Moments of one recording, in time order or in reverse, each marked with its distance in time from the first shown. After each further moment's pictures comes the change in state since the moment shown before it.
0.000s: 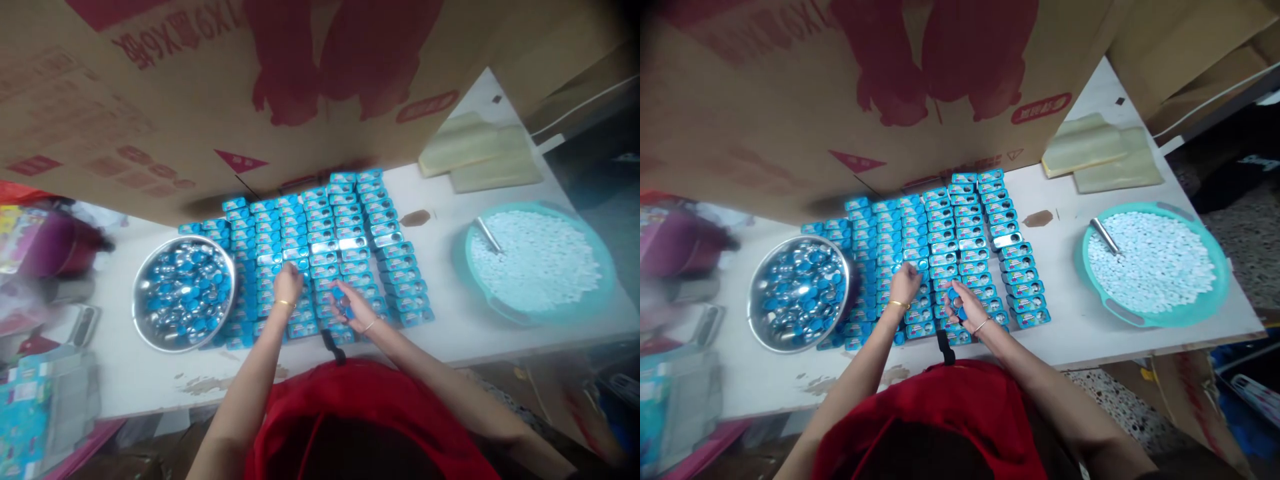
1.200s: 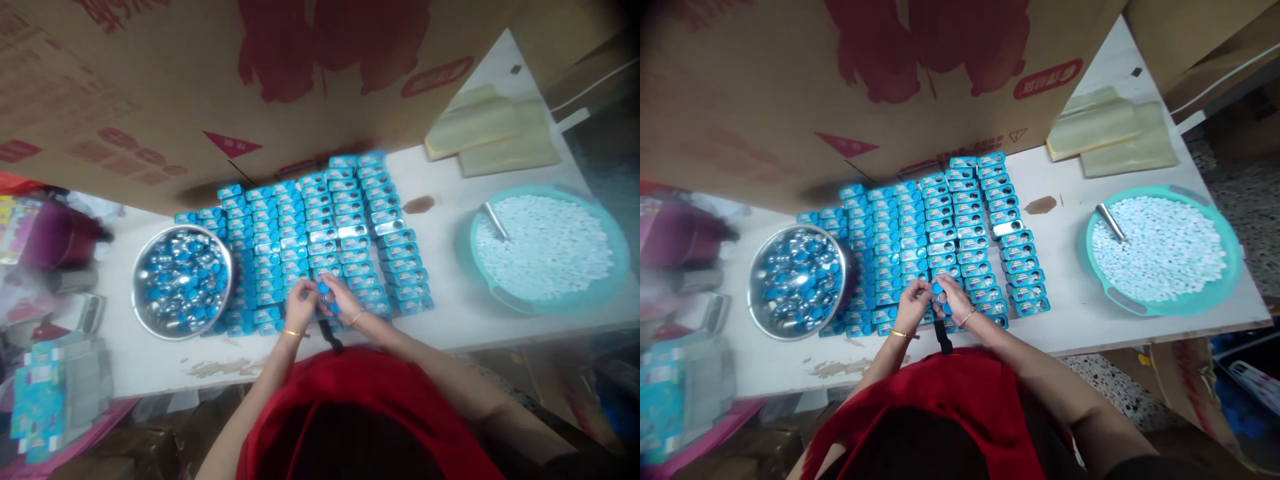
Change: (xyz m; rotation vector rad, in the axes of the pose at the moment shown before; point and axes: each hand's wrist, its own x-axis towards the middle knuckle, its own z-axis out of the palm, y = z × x) left_hand -0.088 0.031 0.000 -0.846 -0.162 -0.143; right_hand 0.017 0.028 0.010 -0.042 -0.014 -0.060
